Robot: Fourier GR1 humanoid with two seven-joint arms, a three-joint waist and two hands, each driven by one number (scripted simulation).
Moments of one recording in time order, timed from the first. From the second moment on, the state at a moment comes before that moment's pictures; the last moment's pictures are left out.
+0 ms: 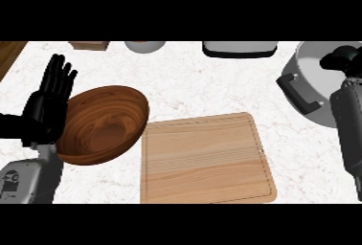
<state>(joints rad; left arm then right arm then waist) -0.26 0.20 0.10 -1.57 0.13 0.10 0.06 -0.77 -0.36 -0.33 -0.92 1.50 -0.39 0.88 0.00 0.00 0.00</state>
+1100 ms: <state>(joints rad) -0.29 0.19 0.10 -1.56 0.12 0.09 0.06 -0.80 -0.43 -0.57 -0.56 1.02 -0.61 0.35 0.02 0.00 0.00</state>
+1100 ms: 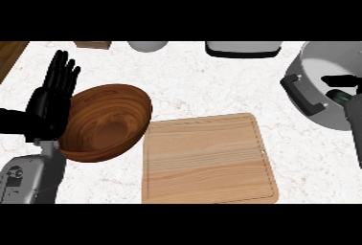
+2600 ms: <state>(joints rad) -0.29 0.20 0.14 -1.55 0.12 0.08 0.08 -0.21 -0.33 -0.82 -1.36 0.28 -0.59 0.00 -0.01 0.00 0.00</state>
